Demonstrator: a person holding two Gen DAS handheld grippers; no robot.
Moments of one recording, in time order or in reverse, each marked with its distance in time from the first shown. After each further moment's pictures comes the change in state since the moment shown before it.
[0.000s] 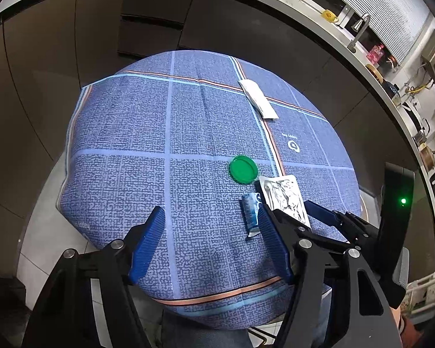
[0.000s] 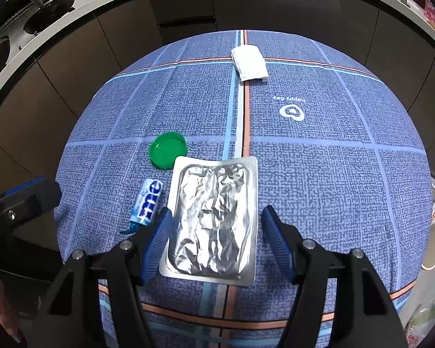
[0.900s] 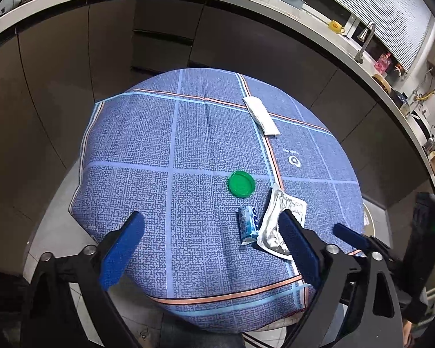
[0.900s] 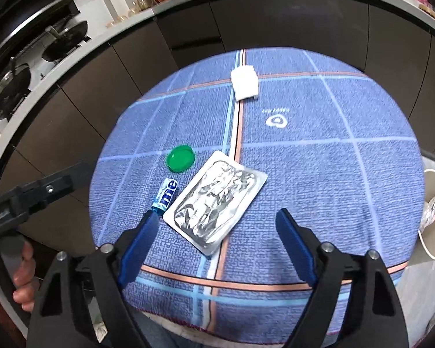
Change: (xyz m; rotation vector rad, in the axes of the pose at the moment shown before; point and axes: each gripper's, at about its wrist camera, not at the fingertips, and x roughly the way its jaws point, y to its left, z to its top) left arm -0.020 -0.014 0.003 -0.011 -0.076 0.071; right arm -0.049 -0.022 -0.019 0.066 -0.075 0.134
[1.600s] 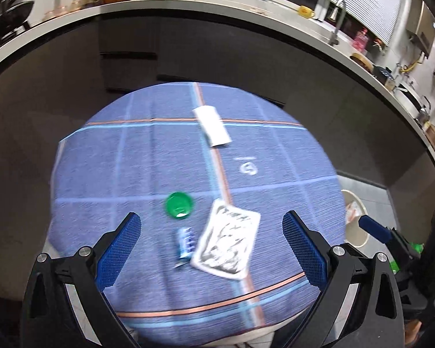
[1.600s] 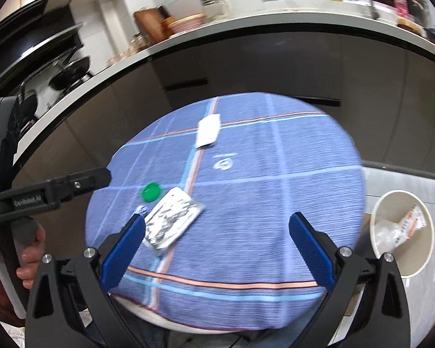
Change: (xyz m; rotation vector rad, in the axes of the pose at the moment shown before) left arm -0.001 -0.084 0.016 0.137 -0.019 0.012; right arm -0.079 -0.059 -0.003 -0.015 -0.193 0.004
